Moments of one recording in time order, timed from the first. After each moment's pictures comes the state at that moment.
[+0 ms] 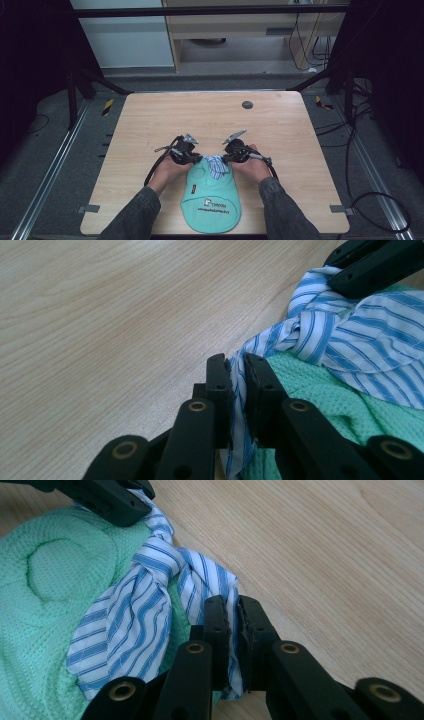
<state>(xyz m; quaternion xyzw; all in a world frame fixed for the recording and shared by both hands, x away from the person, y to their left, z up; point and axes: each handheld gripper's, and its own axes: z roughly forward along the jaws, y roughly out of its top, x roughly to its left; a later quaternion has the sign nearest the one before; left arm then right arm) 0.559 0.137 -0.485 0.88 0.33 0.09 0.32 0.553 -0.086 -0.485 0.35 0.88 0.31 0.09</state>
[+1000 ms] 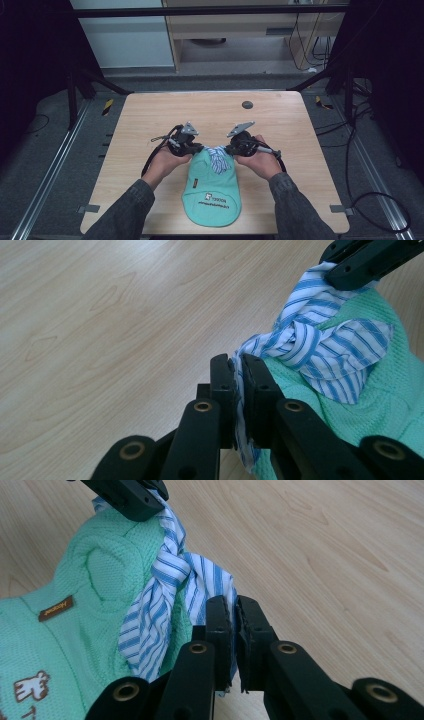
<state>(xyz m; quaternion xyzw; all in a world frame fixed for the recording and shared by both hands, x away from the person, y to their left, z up) 0.557 0.133 -0.426 0.89 0.28 0.12 0.34 0.541 -0.100 -0.428 0.31 0.88 0.34 0.13</state>
